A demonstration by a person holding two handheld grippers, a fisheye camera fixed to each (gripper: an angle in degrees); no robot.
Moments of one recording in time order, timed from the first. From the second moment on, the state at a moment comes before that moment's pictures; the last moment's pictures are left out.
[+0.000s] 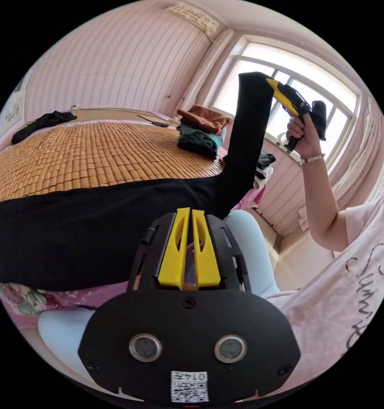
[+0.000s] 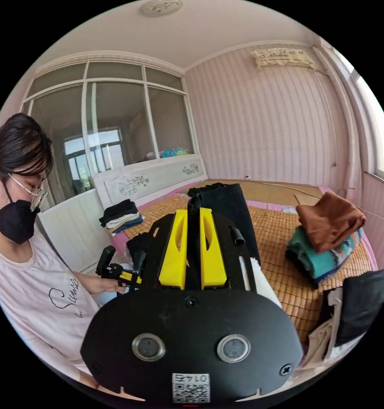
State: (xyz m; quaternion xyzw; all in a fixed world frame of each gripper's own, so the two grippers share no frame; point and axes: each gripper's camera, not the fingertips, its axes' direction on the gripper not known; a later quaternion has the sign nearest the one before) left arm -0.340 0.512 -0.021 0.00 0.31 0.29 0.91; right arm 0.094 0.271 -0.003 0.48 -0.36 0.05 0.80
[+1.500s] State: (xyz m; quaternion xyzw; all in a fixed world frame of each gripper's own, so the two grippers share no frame) left arm -0.739 0.372 -0.141 0.14 0.23 -0.05 0.96; right arm -0.452 0.101 0.073 0.27 -0.30 -0.21 0.89
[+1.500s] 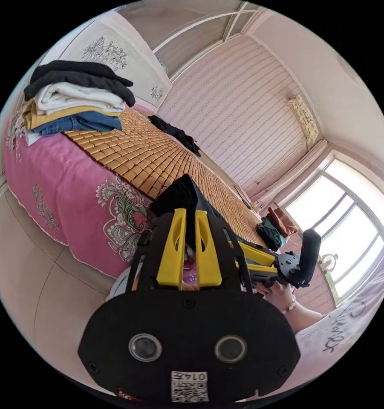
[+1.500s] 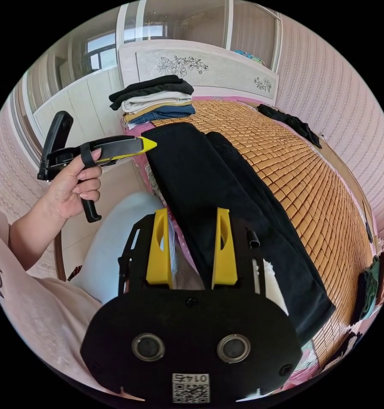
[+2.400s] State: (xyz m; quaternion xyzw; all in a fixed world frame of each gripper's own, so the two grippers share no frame) left arm -0.781 0.314 -0.100 0.06 0.26 -0.06 0.96; right arm -0.355 0.101 0.136 0.28 -0.42 -0.07 0.86
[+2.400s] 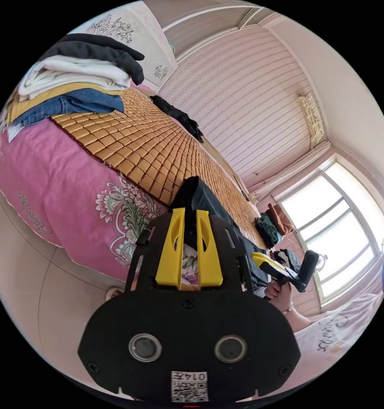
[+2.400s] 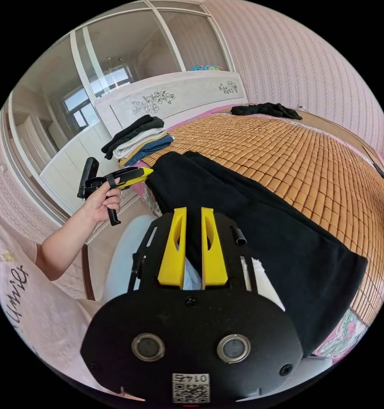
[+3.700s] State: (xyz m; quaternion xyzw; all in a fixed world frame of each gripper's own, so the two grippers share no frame) left arm -0.721 0.390 -0.113 0.13 0.16 0.02 0.98; right arm -0.296 0.074 0.175 0.17 -0.28 -0.02 0.94
